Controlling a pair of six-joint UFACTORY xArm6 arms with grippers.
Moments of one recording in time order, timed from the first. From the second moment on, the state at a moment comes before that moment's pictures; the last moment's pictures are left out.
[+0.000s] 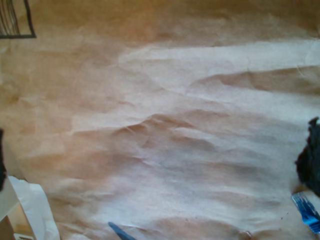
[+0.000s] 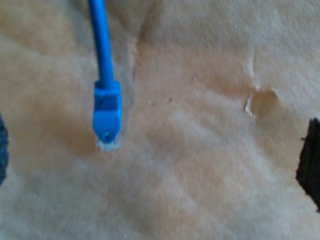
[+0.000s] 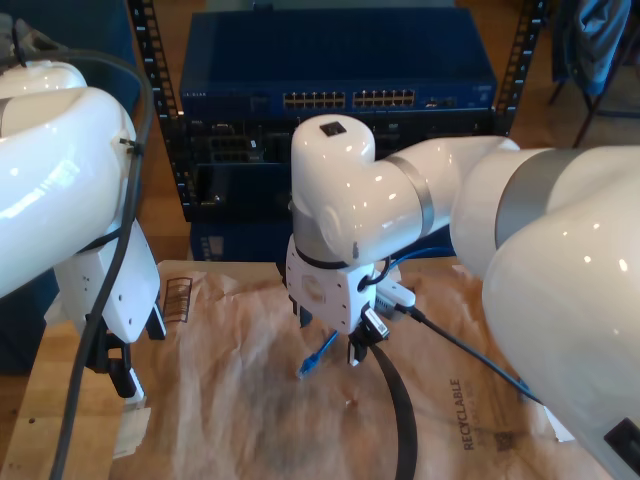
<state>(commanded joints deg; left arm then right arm) -0.3 -19.2 -50.7 -7.6 86.4 -87.7 32.6 9.5 -61.5 4.0 56.0 77.2</state>
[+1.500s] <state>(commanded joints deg) -0.3 -19.2 -50.6 -7.6 86.4 -87.4 32.9 17.0 -64.2 3.8 50.9 88.5</state>
